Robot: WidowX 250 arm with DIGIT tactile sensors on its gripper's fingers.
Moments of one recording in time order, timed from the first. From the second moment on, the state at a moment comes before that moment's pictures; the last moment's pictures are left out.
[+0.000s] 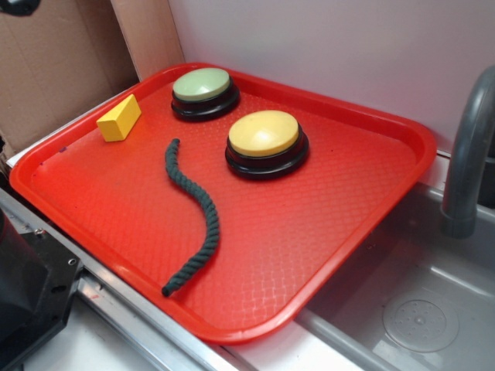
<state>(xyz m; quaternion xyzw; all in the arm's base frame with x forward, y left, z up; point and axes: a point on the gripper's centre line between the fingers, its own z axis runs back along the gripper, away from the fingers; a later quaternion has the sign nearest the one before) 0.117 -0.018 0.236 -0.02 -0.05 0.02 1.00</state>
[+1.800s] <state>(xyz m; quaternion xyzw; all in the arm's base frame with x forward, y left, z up) 0.182 -0.059 0.056 -0.04 -0.06 0.38 0.92</state>
